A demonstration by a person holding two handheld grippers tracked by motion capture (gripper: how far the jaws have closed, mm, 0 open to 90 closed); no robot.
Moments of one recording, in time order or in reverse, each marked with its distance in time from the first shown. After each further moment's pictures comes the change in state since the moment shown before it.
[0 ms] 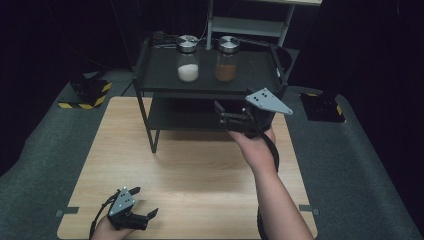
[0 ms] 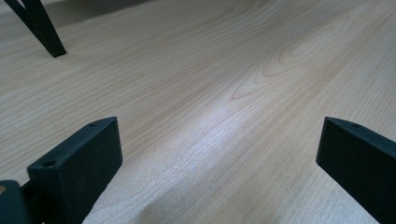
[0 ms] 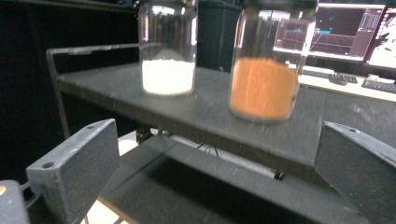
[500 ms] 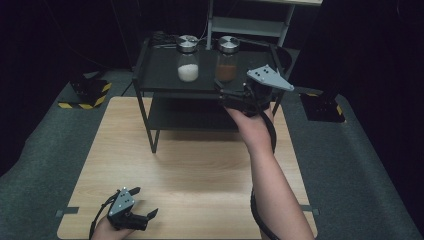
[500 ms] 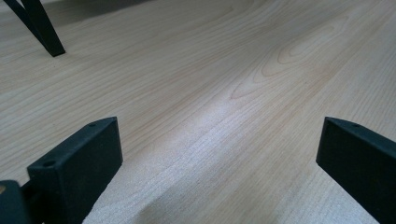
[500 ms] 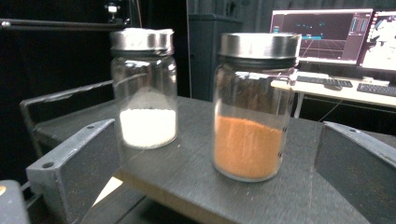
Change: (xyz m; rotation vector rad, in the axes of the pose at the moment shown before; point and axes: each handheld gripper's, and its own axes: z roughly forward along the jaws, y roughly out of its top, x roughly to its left) left arm 0.001 0.000 0.000 0.000 -0.006 -0.003; right arm -0.008 0.033 0.026 -0.039 -0.024 0.050
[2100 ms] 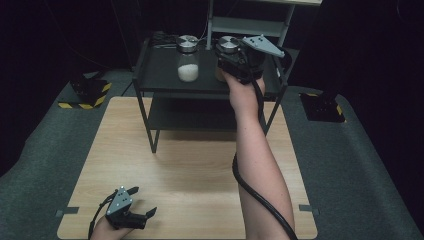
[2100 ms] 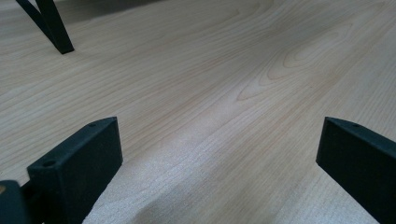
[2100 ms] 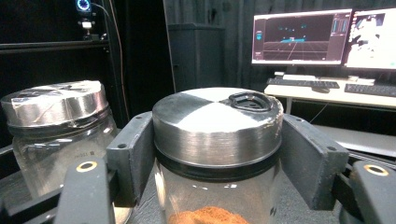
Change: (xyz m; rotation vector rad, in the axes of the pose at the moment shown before) left arm 0.002 -0.003 -0.002 -0.010 0.009 -0.026; right arm -0.021 0.028 0.071 -0.017 -0.056 0.078
